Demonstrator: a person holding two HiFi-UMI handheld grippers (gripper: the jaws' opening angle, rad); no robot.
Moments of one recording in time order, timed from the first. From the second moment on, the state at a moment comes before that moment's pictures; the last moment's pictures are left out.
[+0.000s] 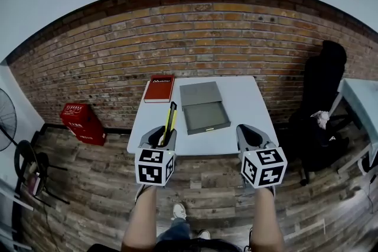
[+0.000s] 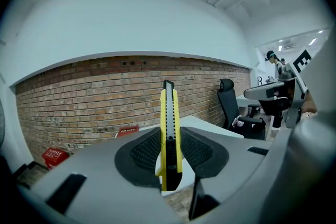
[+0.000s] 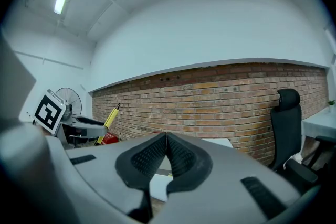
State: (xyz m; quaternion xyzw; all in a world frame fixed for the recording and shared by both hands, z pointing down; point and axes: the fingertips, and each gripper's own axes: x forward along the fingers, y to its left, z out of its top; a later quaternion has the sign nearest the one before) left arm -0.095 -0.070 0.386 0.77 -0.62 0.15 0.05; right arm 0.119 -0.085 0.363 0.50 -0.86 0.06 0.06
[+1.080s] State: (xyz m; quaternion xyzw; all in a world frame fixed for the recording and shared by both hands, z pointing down) left arm -0.172 -0.276 0.401 0.81 -0.56 0.14 0.07; right arm 0.030 -0.261 0.351 0.55 -0.83 0.05 0.08
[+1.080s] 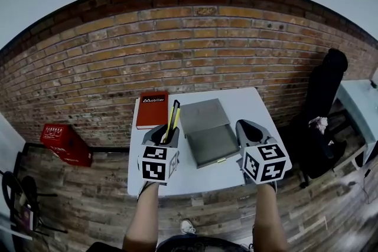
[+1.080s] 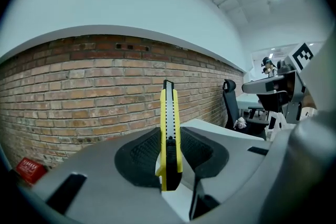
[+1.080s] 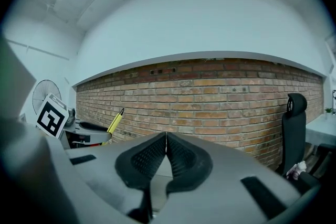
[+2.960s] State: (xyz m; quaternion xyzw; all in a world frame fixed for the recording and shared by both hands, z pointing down) left arm -0.142 -0.385 0.411 0.78 -0.60 0.17 0.06; right arm 0.085 -0.389 0.351 0.52 -0.85 0.05 0.06
